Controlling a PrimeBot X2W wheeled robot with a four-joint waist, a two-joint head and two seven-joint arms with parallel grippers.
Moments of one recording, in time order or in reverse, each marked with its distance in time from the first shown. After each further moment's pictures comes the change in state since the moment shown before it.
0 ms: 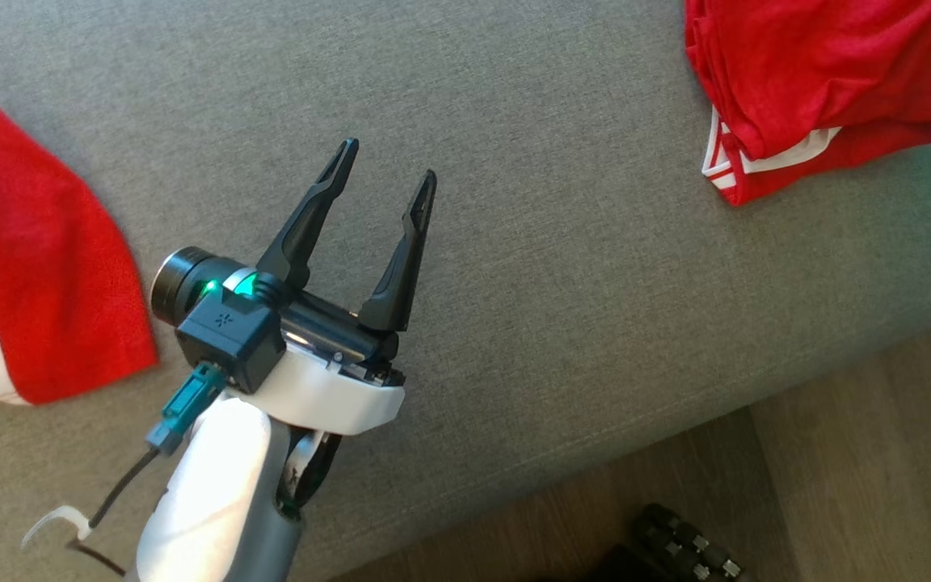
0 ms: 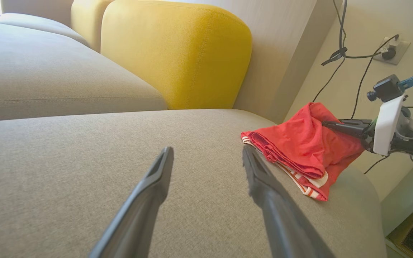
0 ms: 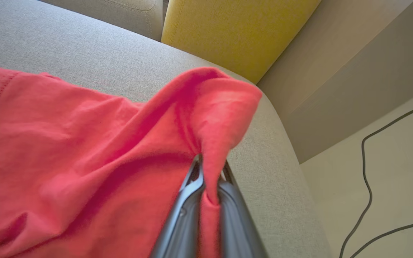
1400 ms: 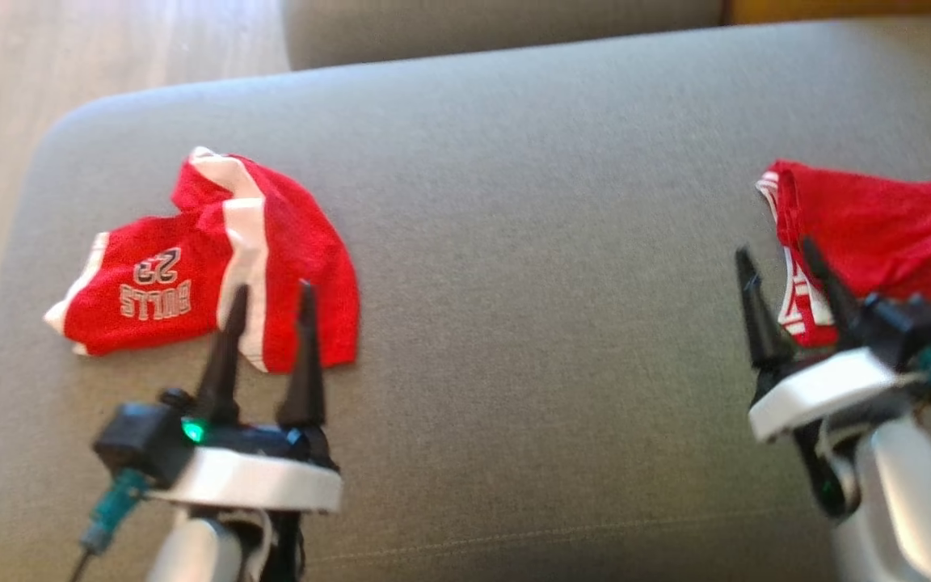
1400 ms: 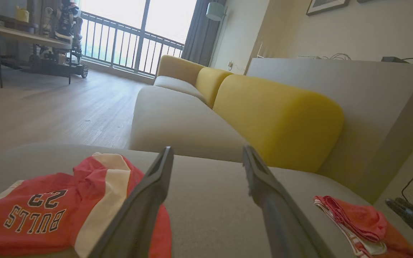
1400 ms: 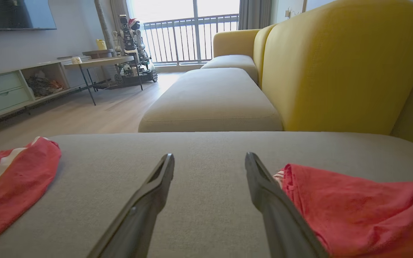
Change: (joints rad) left arm 0.280 -0.010 0.132 -0.032 -0.224 0.153 0.000; right arm 0.636 0.364 -0.193 -0.500 0.036 0.000 0.022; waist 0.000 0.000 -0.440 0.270
